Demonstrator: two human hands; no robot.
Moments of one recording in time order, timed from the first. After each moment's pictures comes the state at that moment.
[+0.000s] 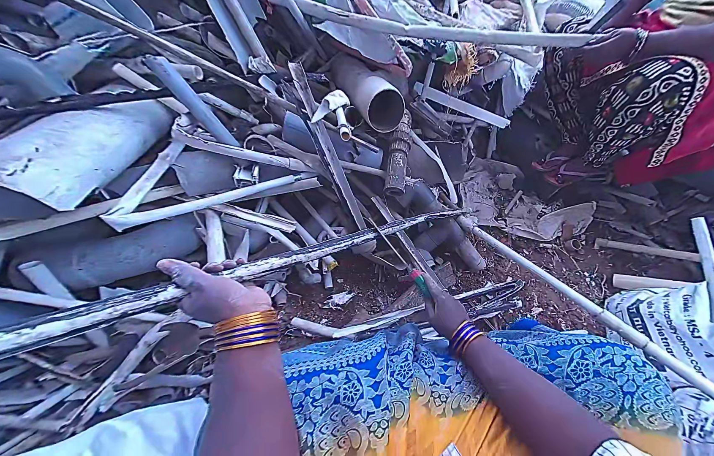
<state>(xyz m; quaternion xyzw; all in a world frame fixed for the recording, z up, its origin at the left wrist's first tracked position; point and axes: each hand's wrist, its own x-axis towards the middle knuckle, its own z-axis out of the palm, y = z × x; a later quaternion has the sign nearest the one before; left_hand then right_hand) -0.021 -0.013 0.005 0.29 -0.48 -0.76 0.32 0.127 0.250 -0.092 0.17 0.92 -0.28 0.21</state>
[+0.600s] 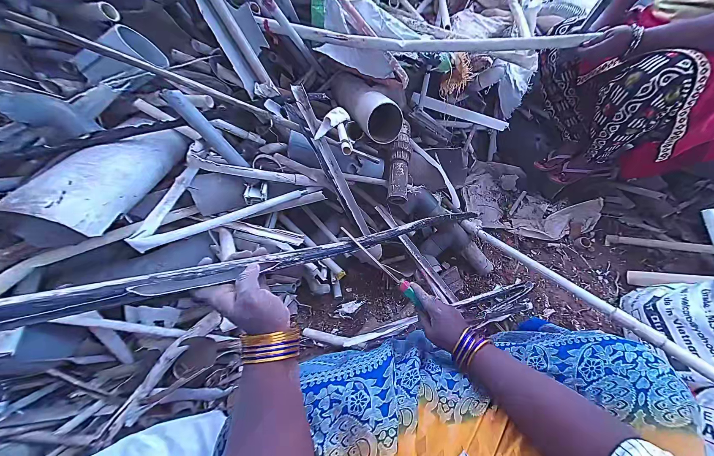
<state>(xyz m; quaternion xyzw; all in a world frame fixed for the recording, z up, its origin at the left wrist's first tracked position) -0.014 -0.008 -0.010 0.02 -0.58 -0.75 0.32 0.132 0.229 -0.081 0.07 0.94 -0.32 0.11</state>
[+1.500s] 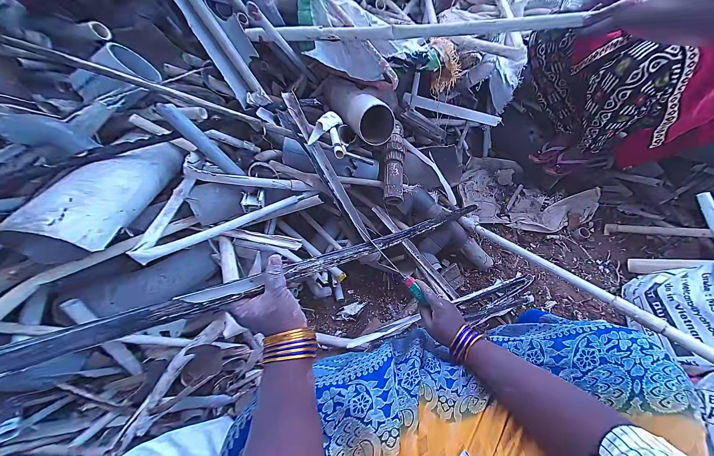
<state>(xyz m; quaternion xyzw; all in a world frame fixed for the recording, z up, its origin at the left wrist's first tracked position) 0.000 0.019 -0.004 0.15 -0.65 -0.65 0.35 0.131 0.229 -0.092 0.11 0.92 -0.36 0.11</state>
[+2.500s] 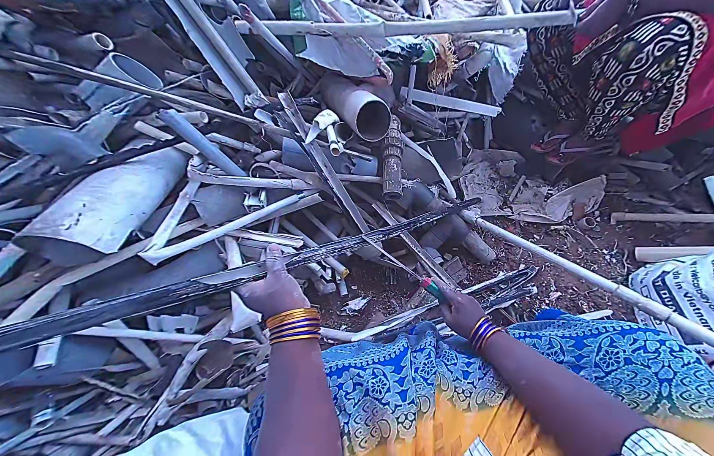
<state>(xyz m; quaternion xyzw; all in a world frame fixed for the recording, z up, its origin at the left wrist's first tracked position) -0.009 0.027 0.005 0.21 -0.70 -0.61 0.30 0.154 0.262 -0.098 0.13 0.93 -0.33 0.14</state>
